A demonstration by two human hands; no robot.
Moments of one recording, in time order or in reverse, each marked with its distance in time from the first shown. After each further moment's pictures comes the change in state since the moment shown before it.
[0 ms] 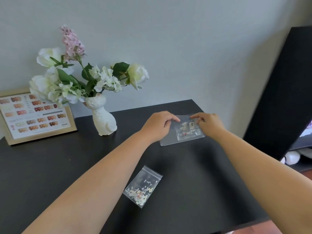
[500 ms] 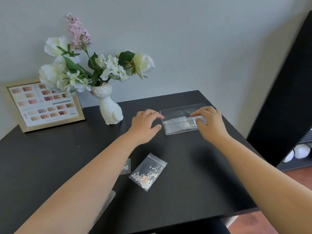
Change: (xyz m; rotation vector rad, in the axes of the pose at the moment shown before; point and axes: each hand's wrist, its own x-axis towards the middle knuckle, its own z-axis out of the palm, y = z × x) left_hand -0.055 -0.034 -0.017 0.244 -0.064 -0.226; right_hand -0.064 -0.025 0.016 0.114 0.149 -0.242
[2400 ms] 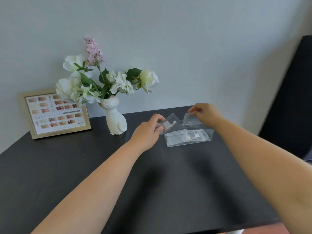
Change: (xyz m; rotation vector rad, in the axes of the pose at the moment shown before) left_hand -0.012 0.024 -0.025 -0.174 0.096 -0.026; right_hand 0.084 -0.017 -0.025 -0.049 -0.213 0.019
